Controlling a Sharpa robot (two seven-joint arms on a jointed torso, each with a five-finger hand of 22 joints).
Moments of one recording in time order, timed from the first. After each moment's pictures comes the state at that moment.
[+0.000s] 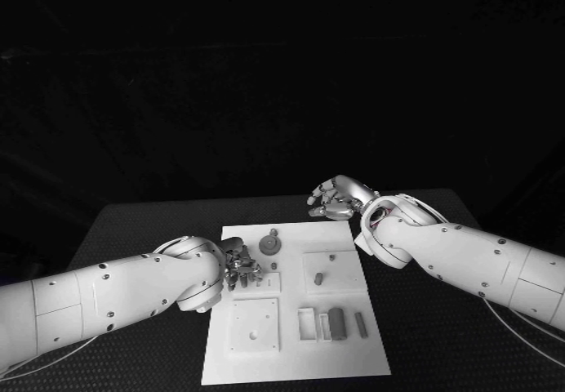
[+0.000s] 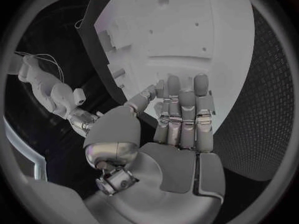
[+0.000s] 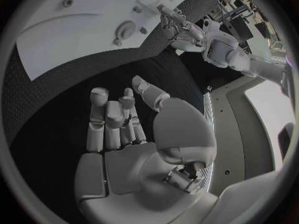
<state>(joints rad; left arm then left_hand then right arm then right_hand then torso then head) 1.27 -0.65 -0.21 1.42 -1.00 -0.21 -0.53 0.92 0.04 0.62 -0.28 0.13 1.08 0.07 0.37 0.67 1.27 -0.02 0.47 0.59 1.13 -0.07 1.15 0.80 0.01 1.21 -0.16 0.33 1.31 1.16 -0.66 0.10 1.31 -1.24 -0.38 -0.10 1.12 -0.08 0.59 -0.29 0.07 0.94 0.12 0.28 0.53 0.99 0.02 1.15 0.96 1.18 -0.09 1.42 0.92 0.23 1.14 -0.02 0.90 1.31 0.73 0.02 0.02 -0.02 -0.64</state>
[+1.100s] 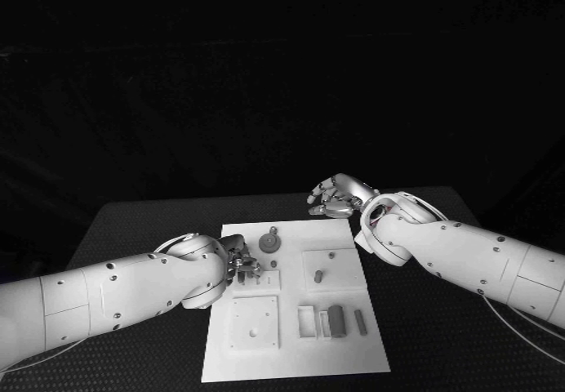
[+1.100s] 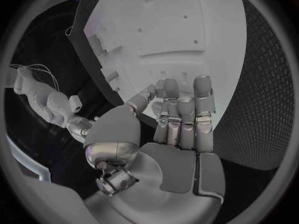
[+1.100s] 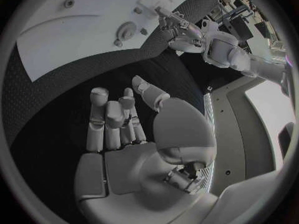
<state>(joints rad) 1.27 -0.63 -0.22 1.41 -1.09 -0.21 -0.57 0.93 0.03 0.62 -0.28 0.13 1.09 0.06 0.35 0.67 1.28 -0.03 0.64 0.72 1.19 -0.07 1.31 0.71 0.01 1.29 -0.17 0.49 1.31 1.16 -0.65 0.10 1.30 -1.24 -0.37 -0.10 1.12 -0.08 0.59 -0.29 0.07 0.94 0.12 0.28 0.53 0.99 0.02 1.15 0.96 1.18 -0.09 1.42 0.92 0.23 1.14 -0.02 0.90 1.31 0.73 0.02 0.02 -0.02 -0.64</state>
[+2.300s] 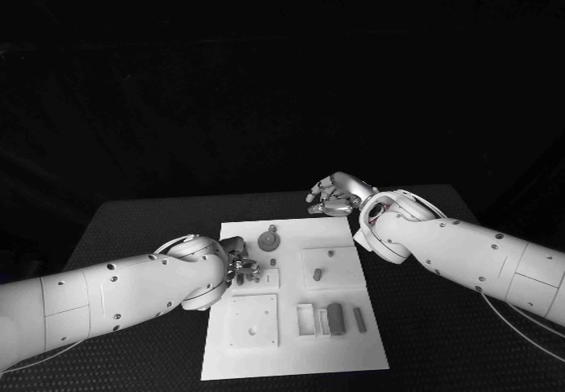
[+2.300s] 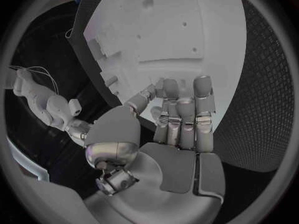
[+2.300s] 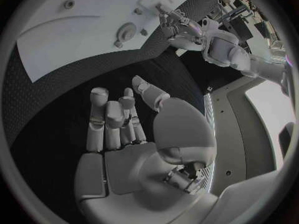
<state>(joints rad) 1.27 -0.62 -0.24 1.41 -1.08 -0.19 -0.58 0.93 0.03 0.62 -0.28 0.14 1.10 0.06 0.35 0.67 1.29 -0.03 0.65 0.73 1.19 -0.07 1.33 0.71 0.01 1.30 -0.17 0.50 1.31 1.16 -0.65 0.10 1.30 -1.24 -0.37 -0.10 1.12 -0.08 0.59 -0.29 0.07 0.94 0.12 0.28 0.53 0.99 0.02 1.15 0.96 1.18 -0.09 1.42 0.92 0.23 1.14 -0.02 0.90 1.31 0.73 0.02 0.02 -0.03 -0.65</state>
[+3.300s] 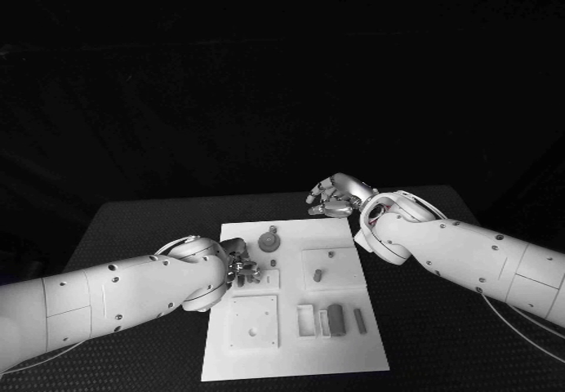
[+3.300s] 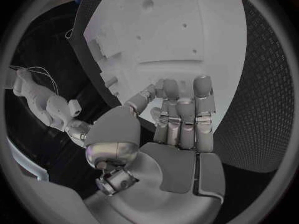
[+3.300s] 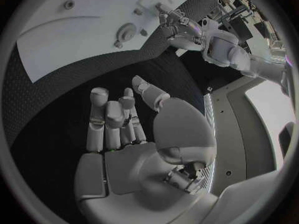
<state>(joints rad) 1.27 -0.62 -0.24 1.41 -1.08 -0.19 -0.58 0.92 0.03 0.61 -0.28 0.14 1.10 0.06 0.35 0.67 1.29 -0.03 0.66 0.73 1.19 -0.07 1.33 0.70 0.01 1.31 -0.18 0.50 1.31 1.16 -0.65 0.10 1.30 -1.24 -0.36 -0.10 1.12 -0.08 0.59 -0.29 0.07 0.94 0.12 0.28 0.53 0.99 0.02 1.15 0.96 1.18 -0.09 1.42 0.92 0.23 1.14 -0.02 0.90 1.31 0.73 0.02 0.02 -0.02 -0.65</state>
